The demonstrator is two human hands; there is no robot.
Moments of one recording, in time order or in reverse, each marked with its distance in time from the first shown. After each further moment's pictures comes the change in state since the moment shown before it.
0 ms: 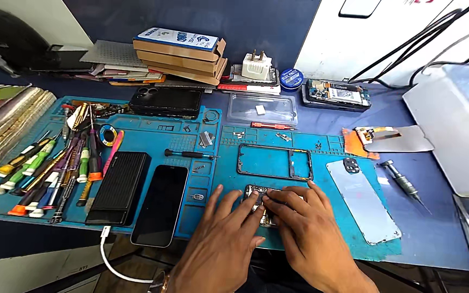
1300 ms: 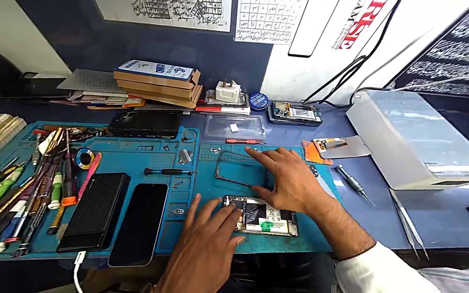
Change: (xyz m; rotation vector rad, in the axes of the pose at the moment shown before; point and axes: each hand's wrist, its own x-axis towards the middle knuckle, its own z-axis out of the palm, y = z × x) left_hand 0.006 0.001 0.008 -0.055 0.159 -0.033; right_hand 0.083 0.060 -0.039 -0.242 -0.107 -0.091
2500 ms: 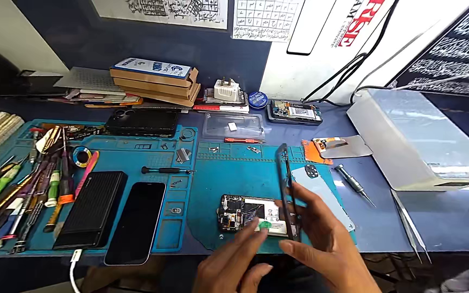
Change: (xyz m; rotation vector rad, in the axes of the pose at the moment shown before) left_hand -0.016 0.061 0.000 -0.715 0.223 -0.076; right_hand -0.105 -0.063 -0.020 1.271 0.267 0.481
